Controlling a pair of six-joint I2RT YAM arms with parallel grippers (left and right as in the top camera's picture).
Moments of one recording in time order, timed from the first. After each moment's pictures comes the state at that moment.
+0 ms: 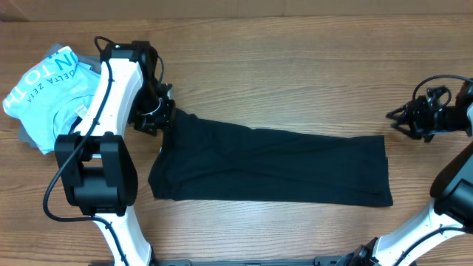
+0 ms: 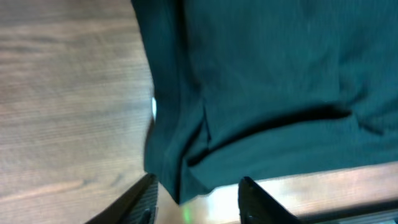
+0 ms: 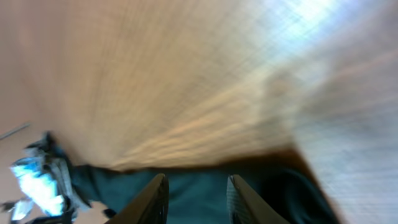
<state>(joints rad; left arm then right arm) -0.04 2.05 1.73 -1.45 0.12 0.05 -0.59 2.04 1.54 -1.10 -0.68 0.07</state>
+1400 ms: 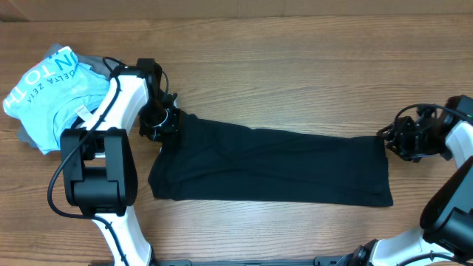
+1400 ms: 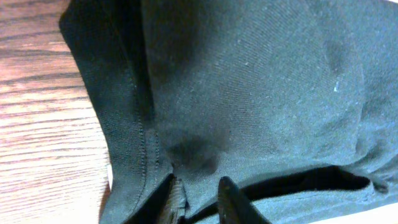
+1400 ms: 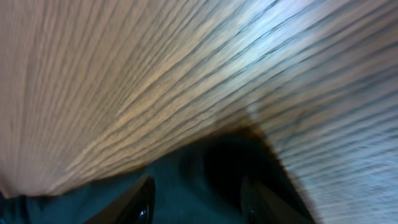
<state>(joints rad) -0.04 2.05 1.50 -1.18 0.23 -0.01 -0.54 1.80 1.12 -0.77 -0.48 0.17</state>
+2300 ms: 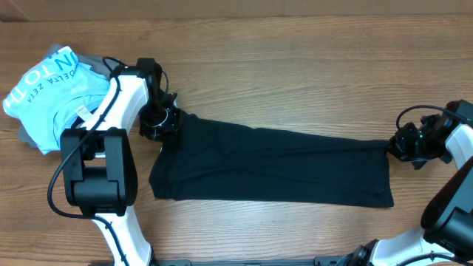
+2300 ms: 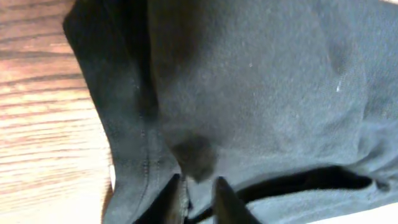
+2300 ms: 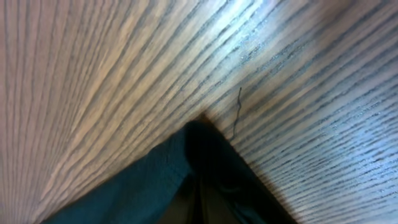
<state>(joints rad) -0.03 2.05 1.51 -1.19 0.23 0.00 -0.56 1.80 1.10 -0.78 -0.37 0.30</state>
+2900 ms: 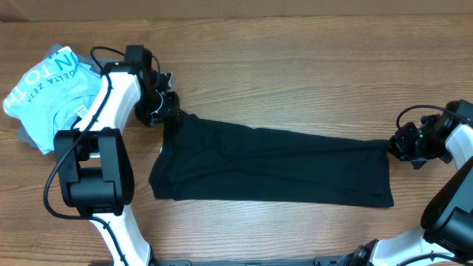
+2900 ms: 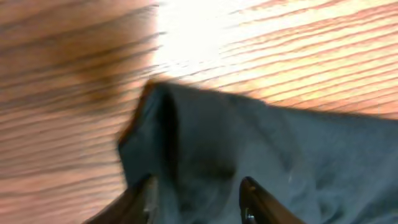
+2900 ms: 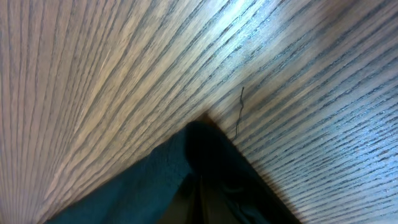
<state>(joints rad) 0.00 2.05 1.52 -0.96 0.31 0.00 -0.56 1.80 1.10 -0.78 -0.38 0.30</state>
